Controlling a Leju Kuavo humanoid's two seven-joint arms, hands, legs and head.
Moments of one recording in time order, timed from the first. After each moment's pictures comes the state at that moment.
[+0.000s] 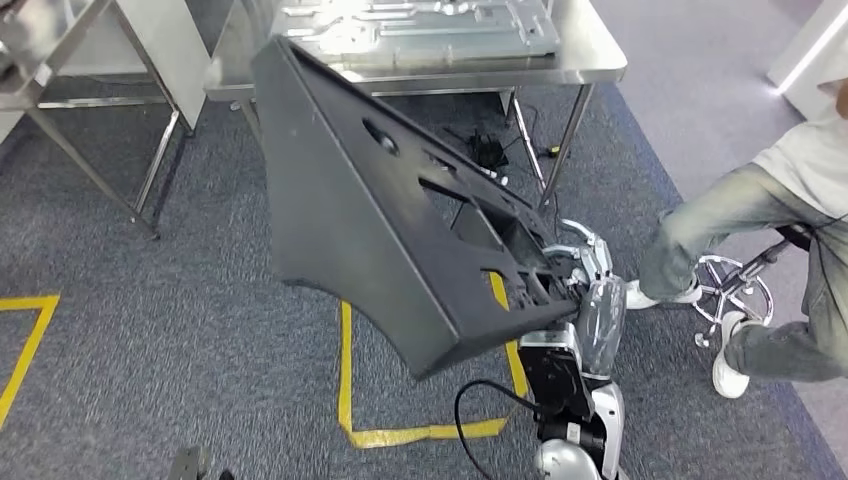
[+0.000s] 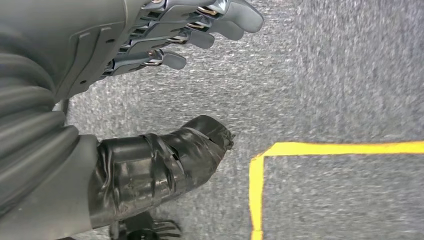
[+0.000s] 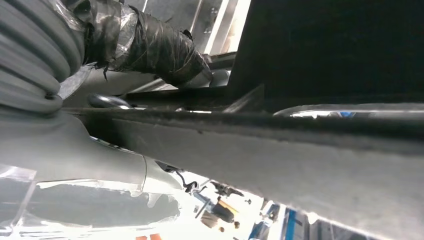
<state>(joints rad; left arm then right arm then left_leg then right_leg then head) -0.18 -0.03 1.55 -0.13 -1.30 -0.11 -0.56 -0.11 -0.05 0.43 -1.77 0.65 -0.69 0.13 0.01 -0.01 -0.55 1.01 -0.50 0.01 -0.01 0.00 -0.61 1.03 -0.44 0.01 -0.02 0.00</state>
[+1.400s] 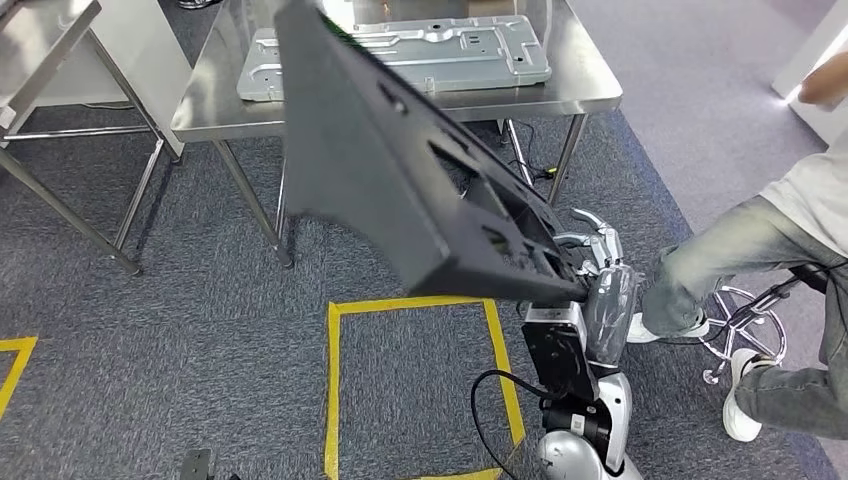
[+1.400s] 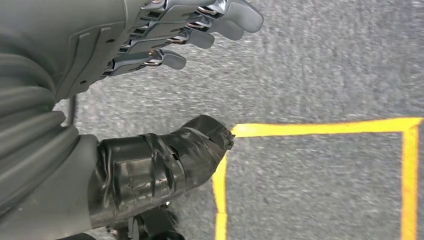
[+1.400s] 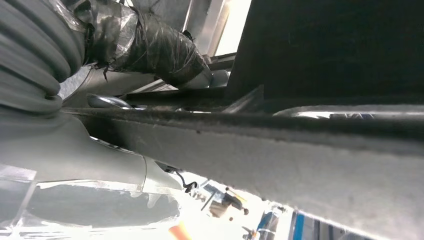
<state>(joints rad) -0.18 -0.03 1.55 -0.13 -1.31 -0.10 -0.55 -0.15 -0.07 0.43 -1.78 0.71 -0.69 0.25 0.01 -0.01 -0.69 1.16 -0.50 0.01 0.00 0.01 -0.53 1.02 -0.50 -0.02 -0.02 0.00</state>
